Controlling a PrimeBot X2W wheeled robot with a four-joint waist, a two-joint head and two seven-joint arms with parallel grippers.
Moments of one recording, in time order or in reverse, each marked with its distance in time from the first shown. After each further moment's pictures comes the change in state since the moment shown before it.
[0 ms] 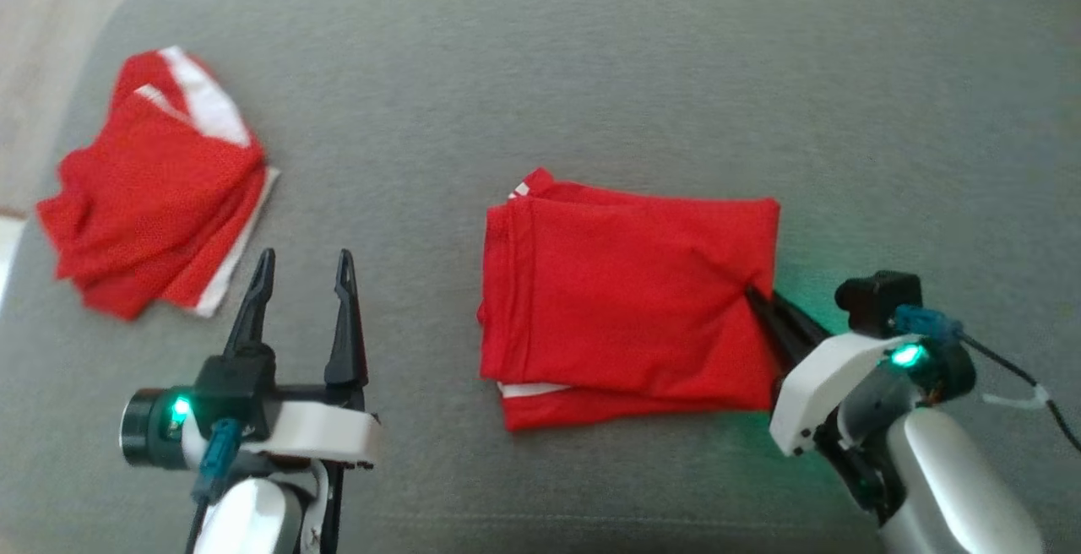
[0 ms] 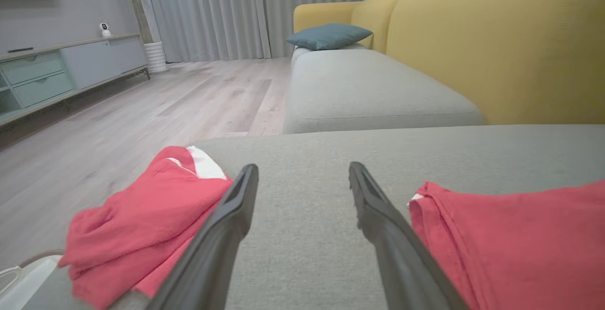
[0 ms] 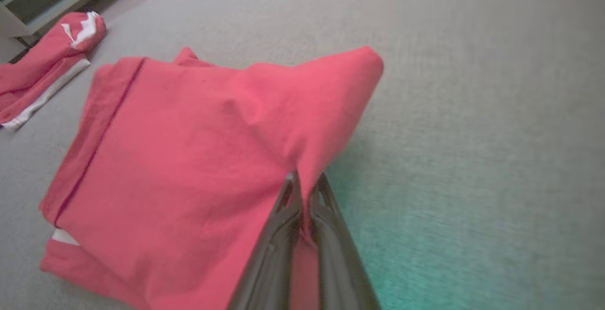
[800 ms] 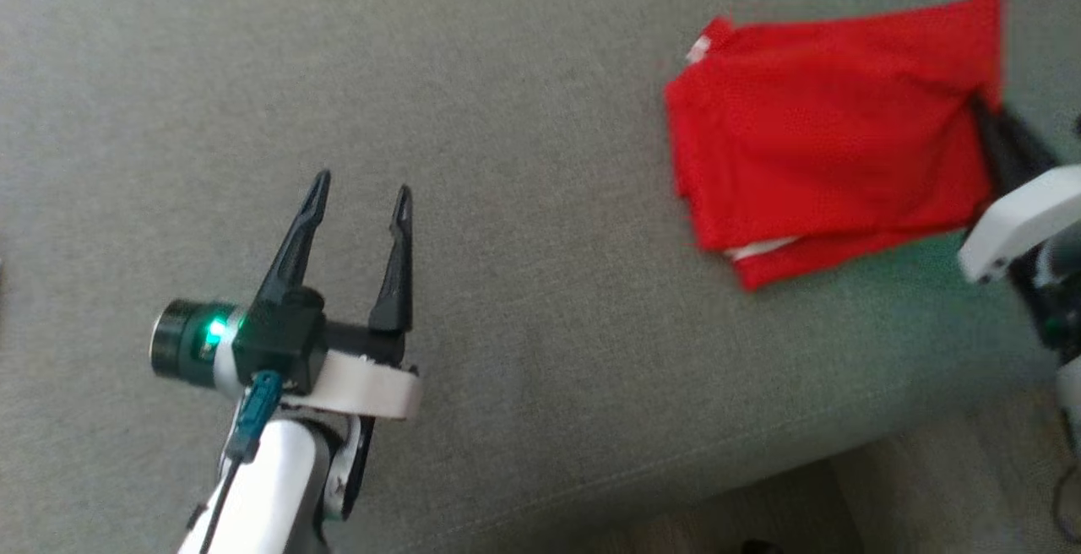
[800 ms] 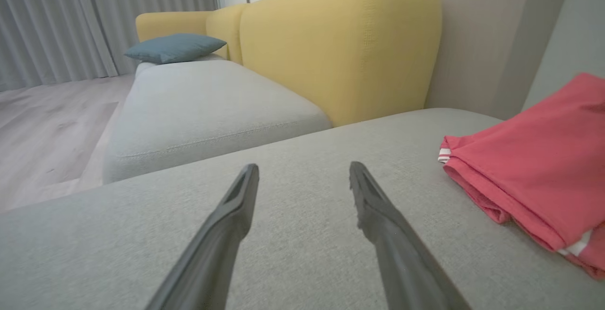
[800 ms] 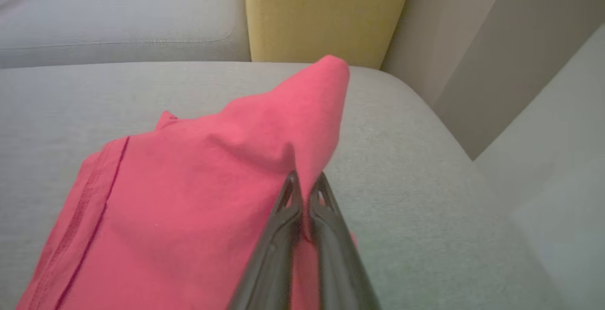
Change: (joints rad) left arm -0.125 -0.005 -0.060 -0.021 0.071 -0.080 0.000; right arm -0.263 -0.234 -0.150 0.081 0.016 0.000 -0.085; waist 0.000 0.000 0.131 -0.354
